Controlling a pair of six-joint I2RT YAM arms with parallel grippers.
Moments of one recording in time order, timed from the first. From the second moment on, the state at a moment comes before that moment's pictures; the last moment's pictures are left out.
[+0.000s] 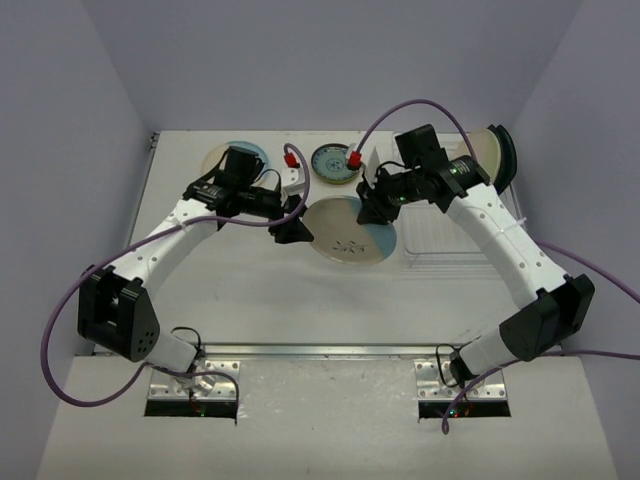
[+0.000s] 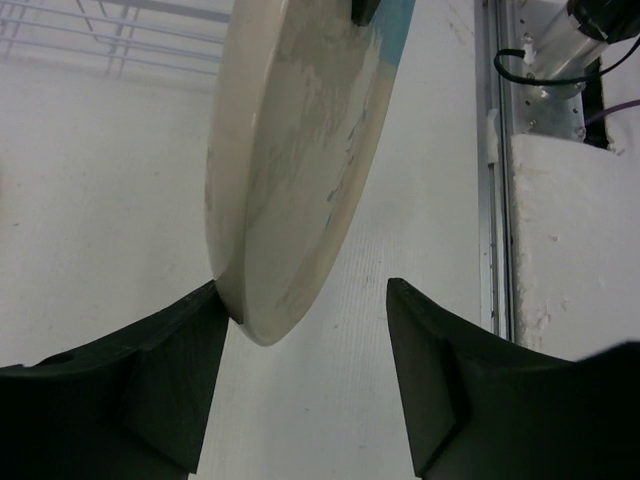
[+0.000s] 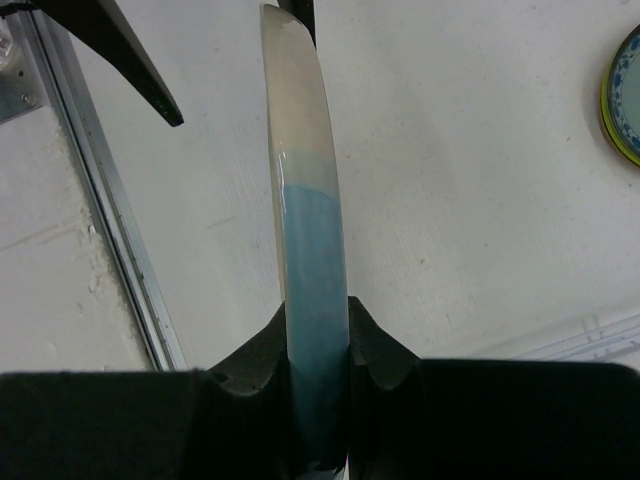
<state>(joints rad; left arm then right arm) -0.36 1.46 1.23 -0.54 0.98 0.55 0.45 1.50 1.53 -0.91 -0.56 -0.51</state>
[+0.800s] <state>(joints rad) -0.34 1.48 1.16 -0.27 1.07 0.19 0.46 1.43 1.48 -0.78 -0.51 -0.44</state>
